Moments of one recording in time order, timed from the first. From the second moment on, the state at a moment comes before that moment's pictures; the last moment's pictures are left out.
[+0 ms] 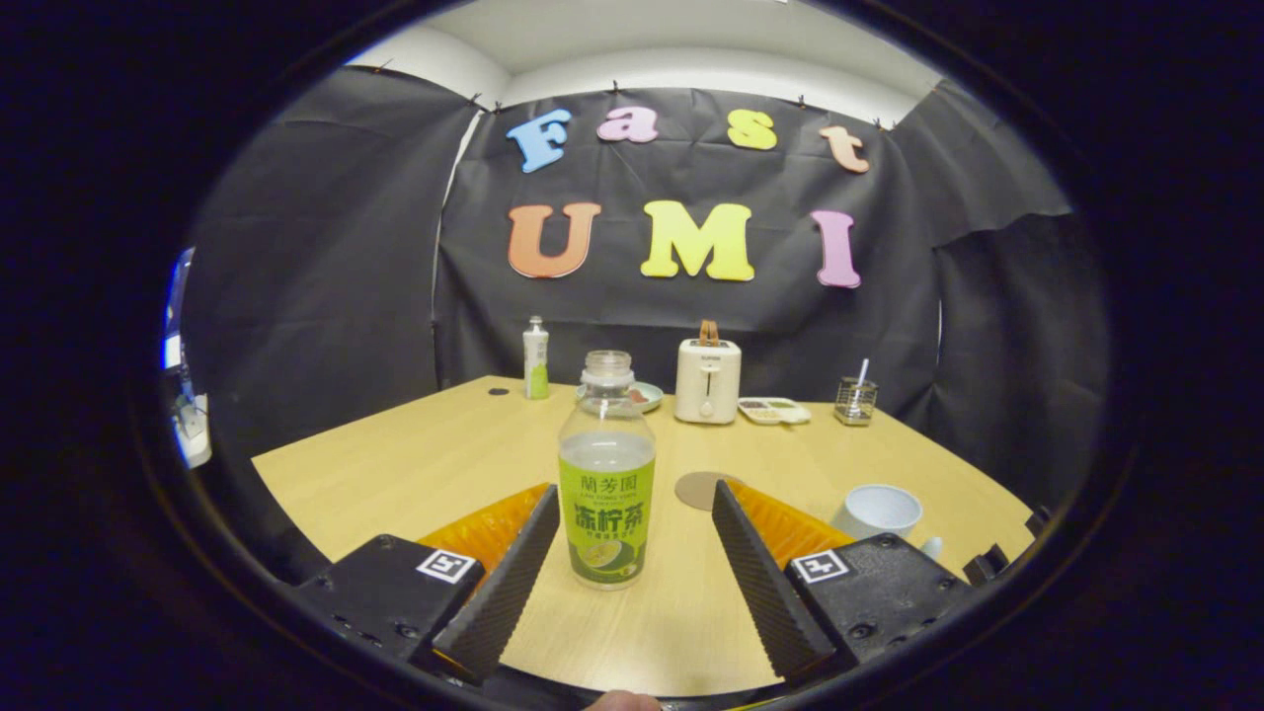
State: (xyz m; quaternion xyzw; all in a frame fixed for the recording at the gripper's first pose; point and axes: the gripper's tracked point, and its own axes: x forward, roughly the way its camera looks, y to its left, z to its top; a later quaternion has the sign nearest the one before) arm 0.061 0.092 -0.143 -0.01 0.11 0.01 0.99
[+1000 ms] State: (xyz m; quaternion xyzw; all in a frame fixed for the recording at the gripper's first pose) arm 0.115 0.107 -0.180 -0.03 0.17 0.02 0.98
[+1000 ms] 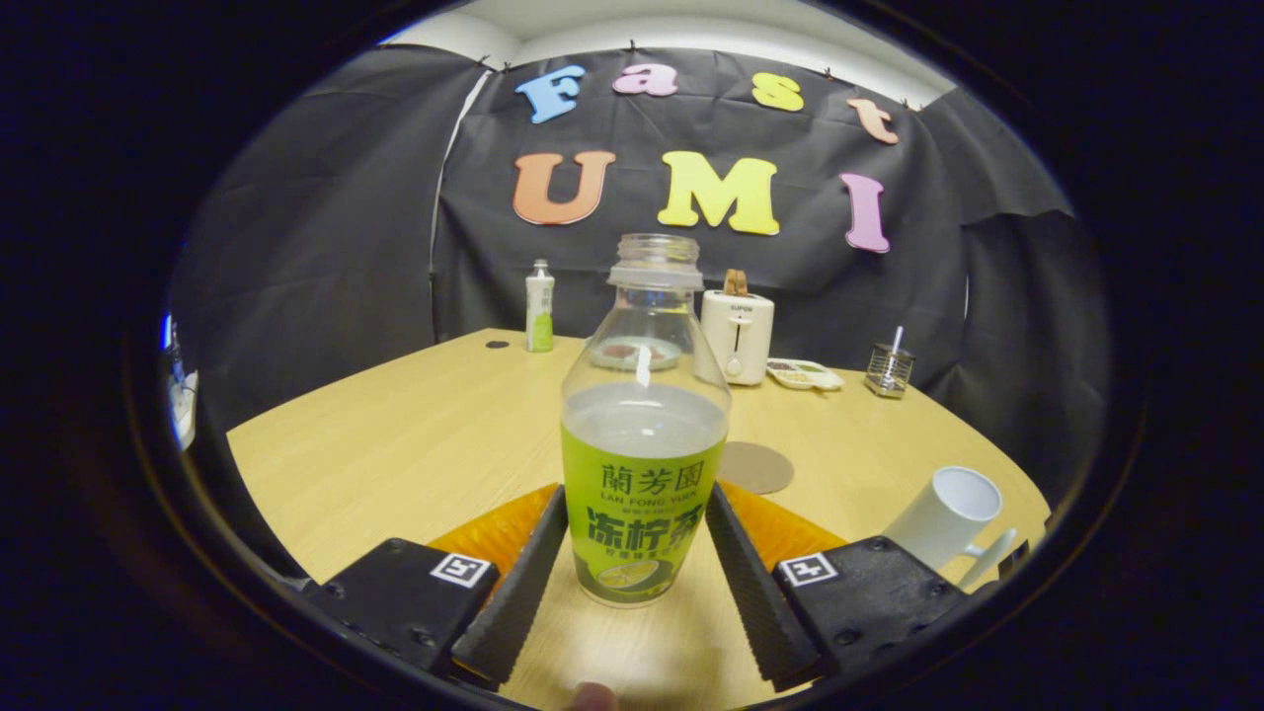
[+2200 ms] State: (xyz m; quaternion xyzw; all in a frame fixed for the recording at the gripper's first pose) arm 0.074 0.123 -0.107 0.10 0.16 0.03 0.98
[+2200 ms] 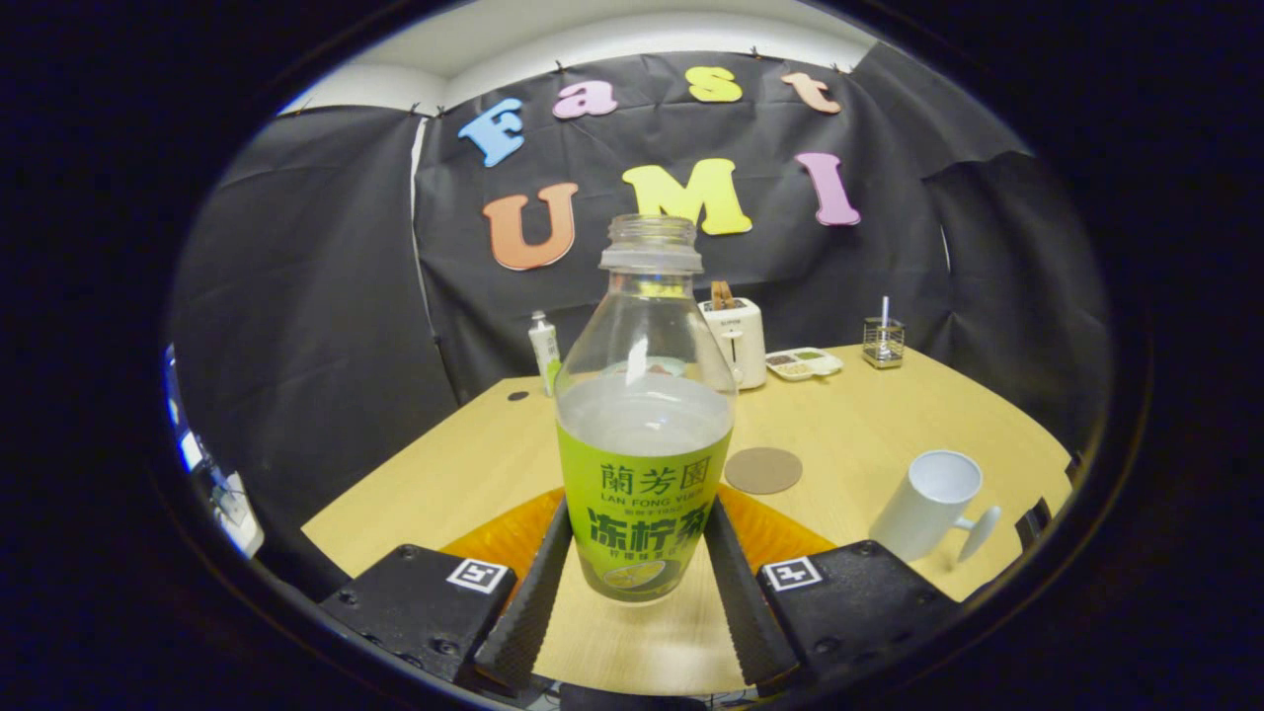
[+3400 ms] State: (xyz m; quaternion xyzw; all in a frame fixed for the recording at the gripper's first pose) arm 0.080 0.073 -0.058 0.59 0.04 0.08 0.81
